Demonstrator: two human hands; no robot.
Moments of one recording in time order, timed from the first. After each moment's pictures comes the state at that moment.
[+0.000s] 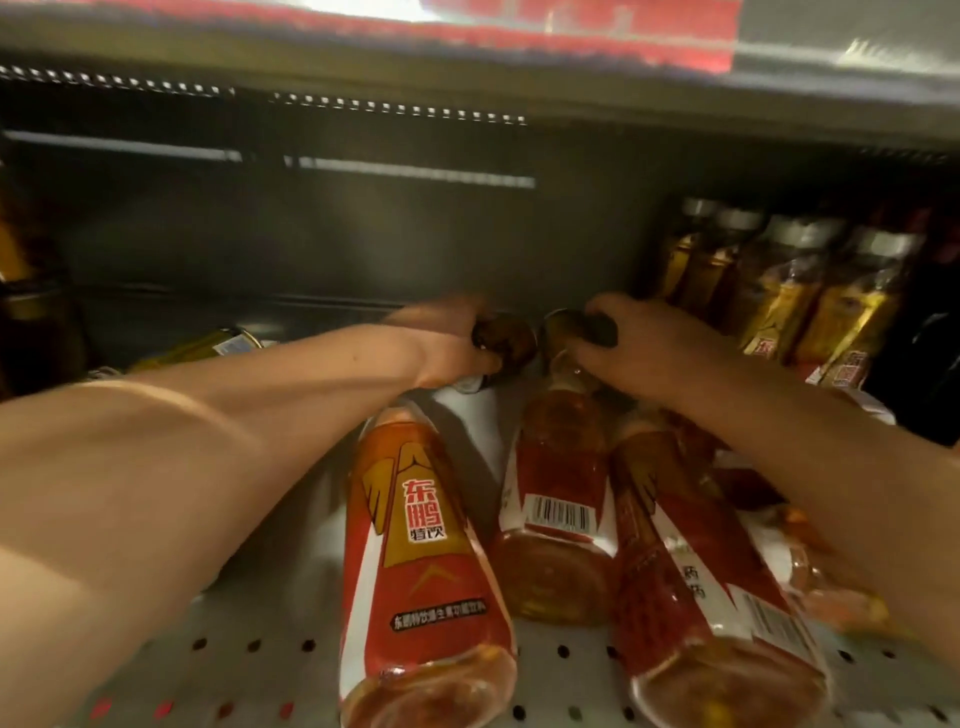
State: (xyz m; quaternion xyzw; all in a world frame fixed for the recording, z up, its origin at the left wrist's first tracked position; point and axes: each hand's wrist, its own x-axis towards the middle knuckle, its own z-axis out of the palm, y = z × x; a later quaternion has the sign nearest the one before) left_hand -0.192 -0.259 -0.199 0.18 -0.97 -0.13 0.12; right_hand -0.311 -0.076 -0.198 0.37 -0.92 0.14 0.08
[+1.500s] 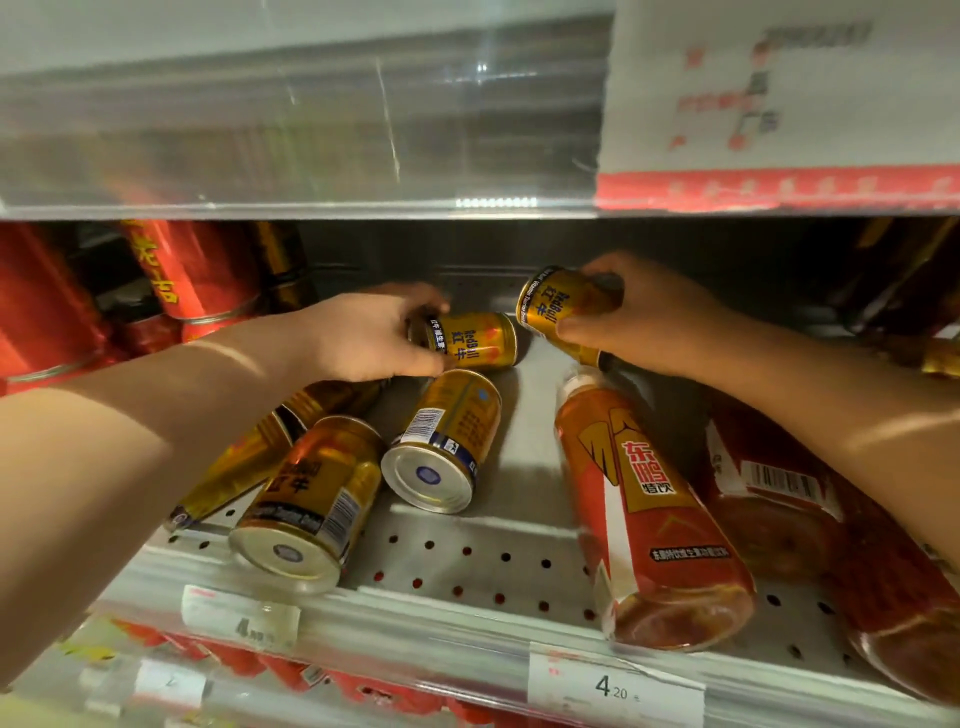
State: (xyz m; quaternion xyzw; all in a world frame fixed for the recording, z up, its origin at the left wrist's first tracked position) left_hand -0.011 -0.366 -0.177 0.27 -0.95 -0.16 0.02; right_hand -0.201 -0.172 -0.188 0.46 -0.81 0.34 -0.07
